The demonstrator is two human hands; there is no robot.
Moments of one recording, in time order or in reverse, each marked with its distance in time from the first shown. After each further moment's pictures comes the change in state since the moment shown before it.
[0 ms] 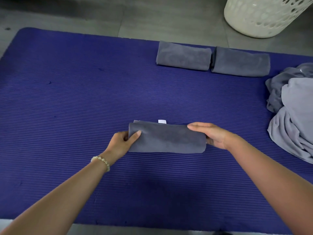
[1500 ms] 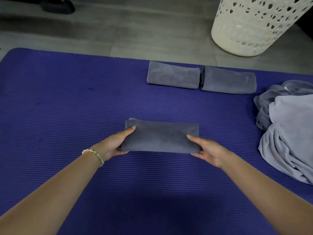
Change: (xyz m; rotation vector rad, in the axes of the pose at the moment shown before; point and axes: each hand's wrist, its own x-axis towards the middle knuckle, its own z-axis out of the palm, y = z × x) left_hand 0.059 0.065 -0.018 -0.454 -0.235 -0.342; right_hand 0.004 -0.015 -0.018 0.349 0.168 0.065
